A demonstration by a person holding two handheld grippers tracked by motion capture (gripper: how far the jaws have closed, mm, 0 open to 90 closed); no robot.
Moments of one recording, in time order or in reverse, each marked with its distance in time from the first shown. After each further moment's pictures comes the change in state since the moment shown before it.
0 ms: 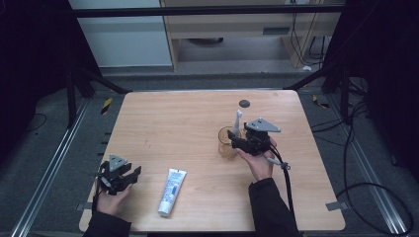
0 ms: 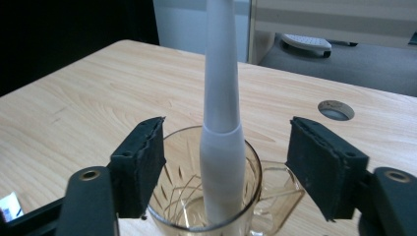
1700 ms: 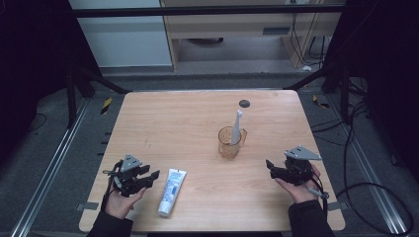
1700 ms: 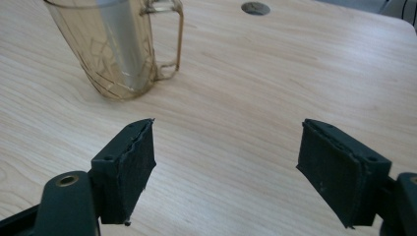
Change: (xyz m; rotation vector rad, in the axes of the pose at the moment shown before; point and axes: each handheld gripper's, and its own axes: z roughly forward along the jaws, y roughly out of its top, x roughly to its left) left arm -0.045 0.022 -0.012 -0.006 -0.211 0.052; right arm -0.057 -0.067 -0.095 0.197 -0.134 -0.046
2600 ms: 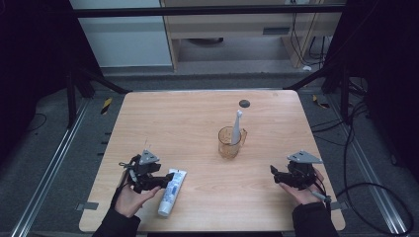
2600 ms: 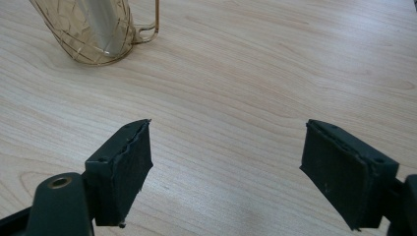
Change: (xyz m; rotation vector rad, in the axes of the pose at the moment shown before) left arm -0.033 0.031 0.010 0.117 -0.054 0.062; right arm -0.009 -0.019 0.004 0.073 -0.034 0.004
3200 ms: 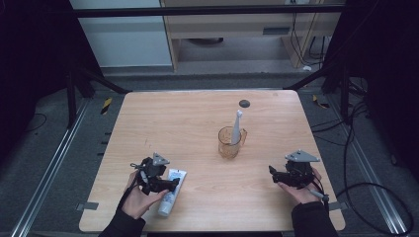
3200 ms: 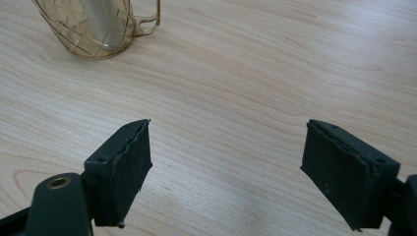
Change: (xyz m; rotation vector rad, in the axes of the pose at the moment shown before) left arm -0.016 0.001 0.020 0.113 0.025 -0.005; right arm 0.001 0.000 0.007 0.024 0.012 -0.006
